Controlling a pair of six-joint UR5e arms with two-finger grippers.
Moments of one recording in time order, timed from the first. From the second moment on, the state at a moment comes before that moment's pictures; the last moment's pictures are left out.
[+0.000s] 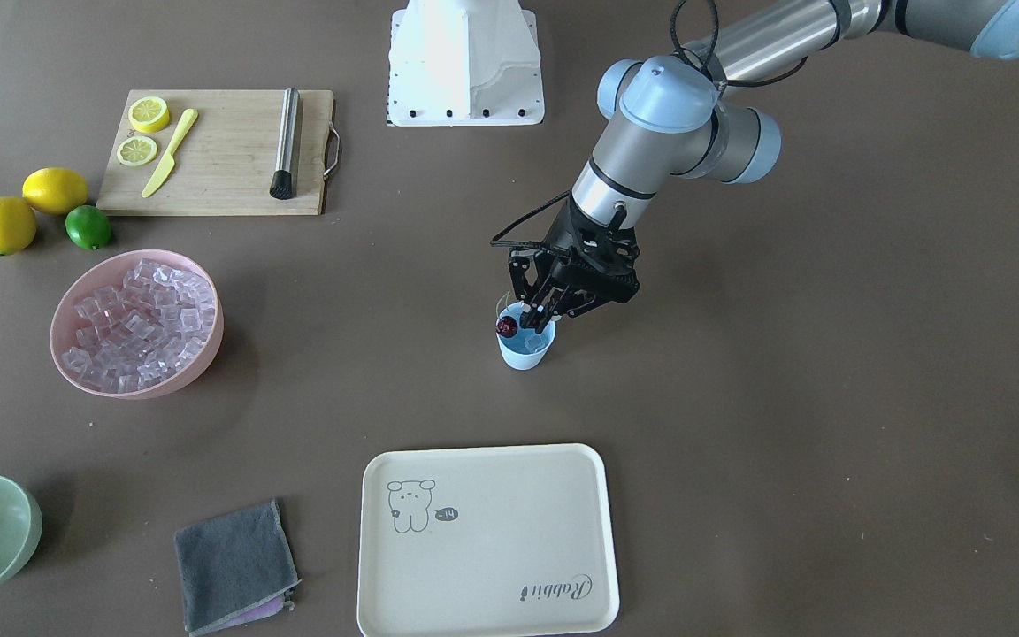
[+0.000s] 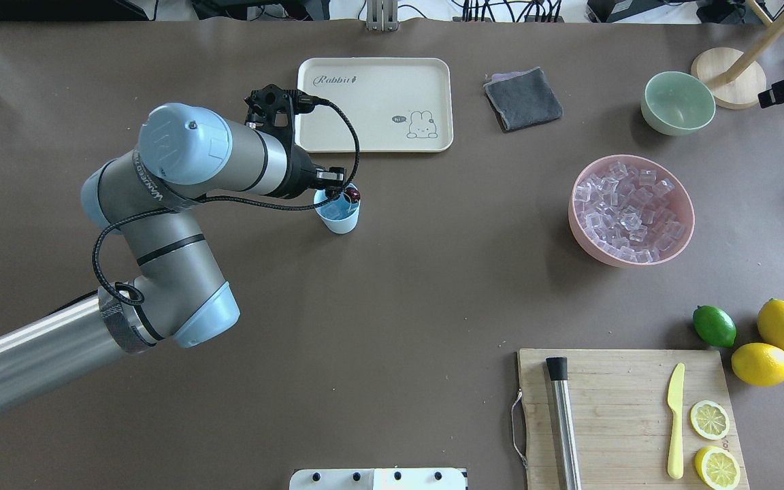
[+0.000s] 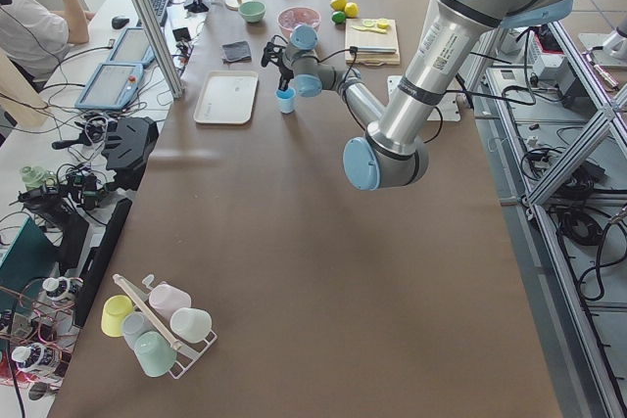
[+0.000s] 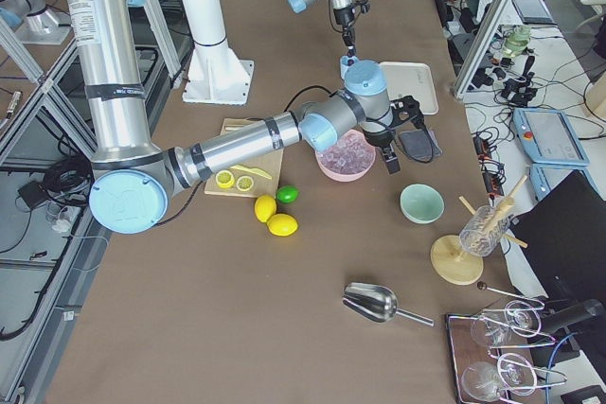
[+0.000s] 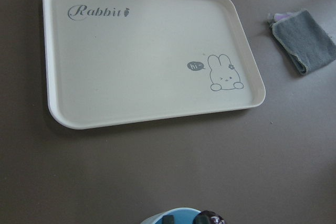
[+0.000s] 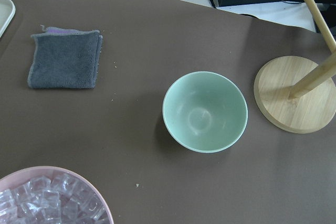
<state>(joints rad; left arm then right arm) -0.63 -2.20 -1.56 -2.16 -1.81 -1.10 1.32 -1.44 1.82 -1.25 2.22 0.36</state>
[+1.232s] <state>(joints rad) -0.65 -2.19 -1.56 -2.16 -1.81 -1.05 1.33 -1.45 1.82 -1.25 2.23 0.36</state>
